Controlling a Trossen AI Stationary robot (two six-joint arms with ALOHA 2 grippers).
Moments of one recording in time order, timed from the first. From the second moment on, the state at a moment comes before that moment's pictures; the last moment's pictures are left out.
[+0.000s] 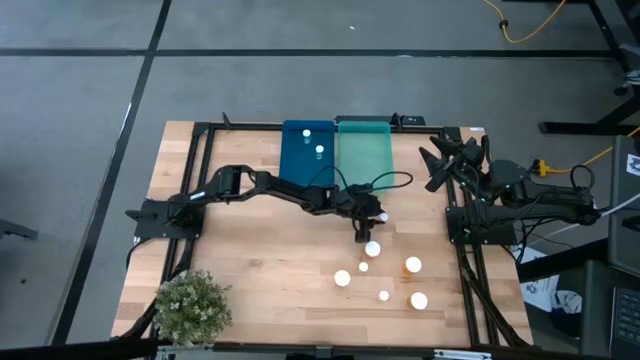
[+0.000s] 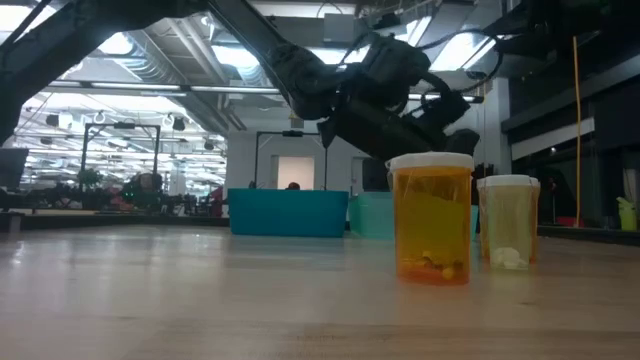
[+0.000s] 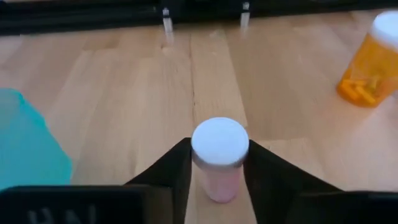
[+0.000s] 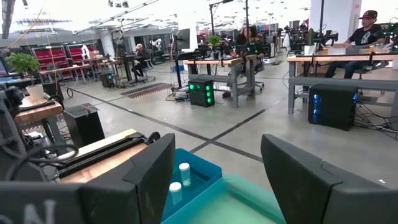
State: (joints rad) left arm 0.05 2.34 1.62 0.25 0.06 0.08; right arm -0.02 0.35 0.48 -0.06 0.72 0.10
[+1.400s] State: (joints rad) left arm 0.49 1.45 0.75 0.24 0.03 0.07; right arm -0.02 0.35 0.48 -0.16 0.71 0.16
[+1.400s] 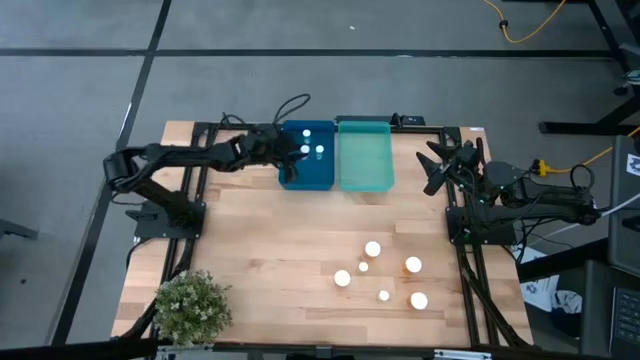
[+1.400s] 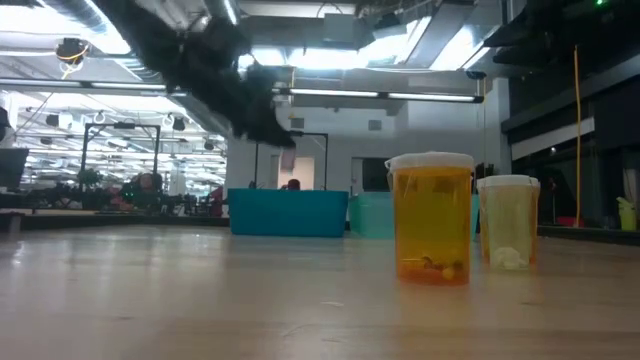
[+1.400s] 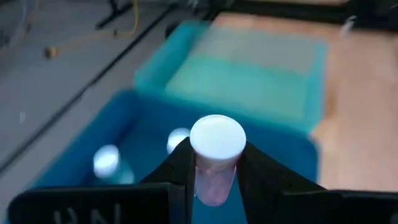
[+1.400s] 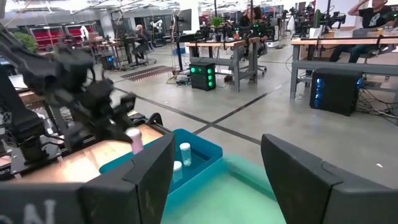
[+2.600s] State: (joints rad) left arm 0.60 1.69 0.75 0.43 0.00 0.06; right arm -0.02 0.35 0.48 -0.21 0.71 0.16
